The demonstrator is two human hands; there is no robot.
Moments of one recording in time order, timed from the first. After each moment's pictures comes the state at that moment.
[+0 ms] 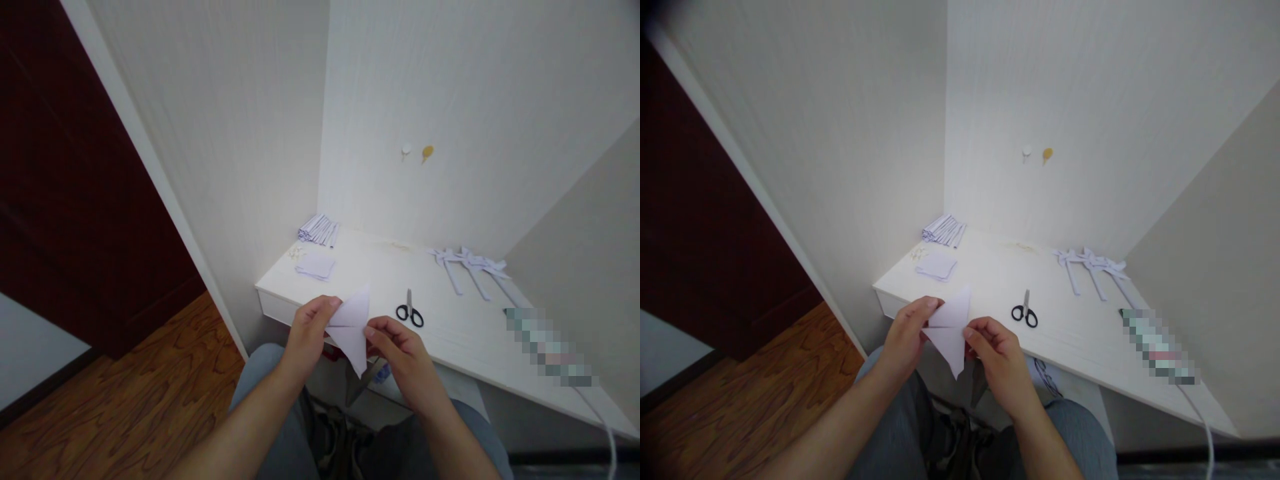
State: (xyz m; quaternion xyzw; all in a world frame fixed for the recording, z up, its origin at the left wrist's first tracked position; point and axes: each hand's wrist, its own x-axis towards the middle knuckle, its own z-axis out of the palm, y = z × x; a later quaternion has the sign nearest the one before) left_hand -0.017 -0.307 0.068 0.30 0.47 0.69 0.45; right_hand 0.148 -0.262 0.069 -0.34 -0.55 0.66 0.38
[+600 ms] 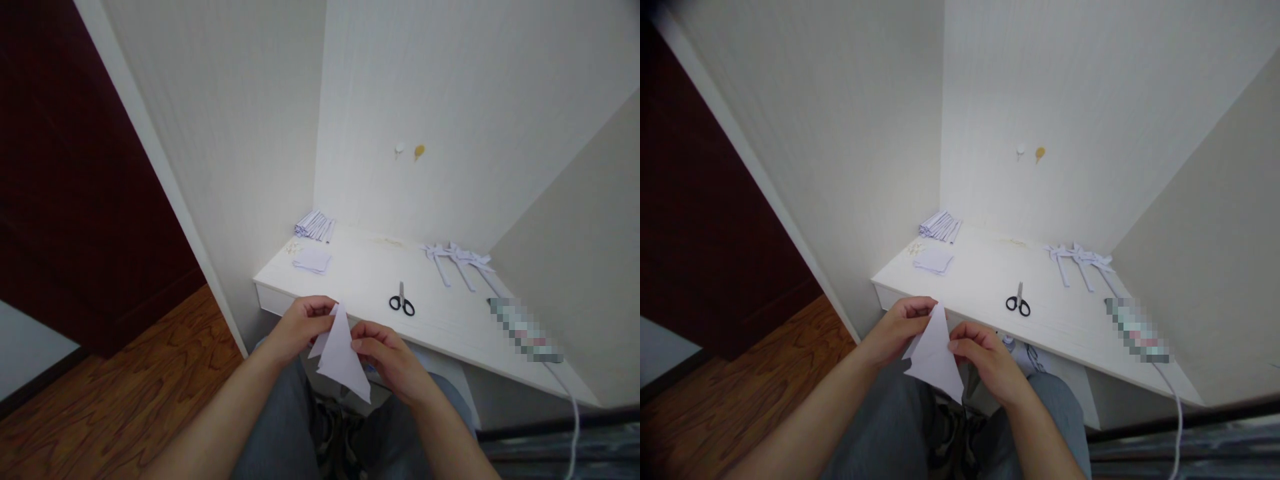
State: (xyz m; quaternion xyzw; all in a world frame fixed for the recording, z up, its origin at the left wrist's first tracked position) left_hand -0.042 -0.330 0.077 0.41 0.46 0.56 0.55; right_hand 0.146 -0.279 0.062 -0.27 -0.55 0.74 0.27
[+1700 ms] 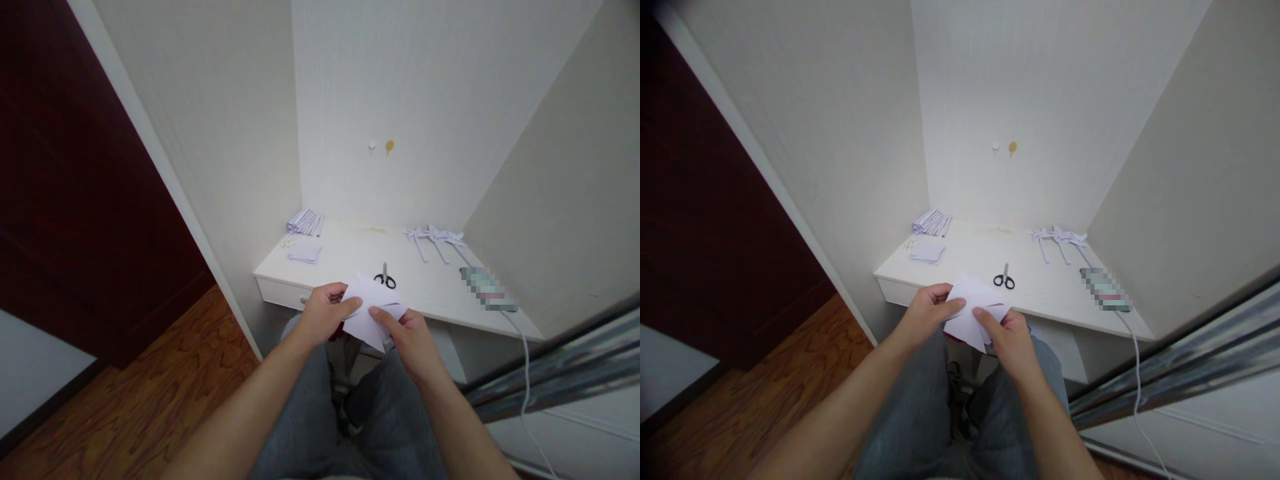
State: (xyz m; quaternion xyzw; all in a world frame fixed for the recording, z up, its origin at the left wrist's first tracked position) left_hand 0.027 -0.347 0.088 0.46 0.45 0.58 0.50; right_hand 0.203 -0.323 0.067 -0.41 -0.54 0.59 0.45
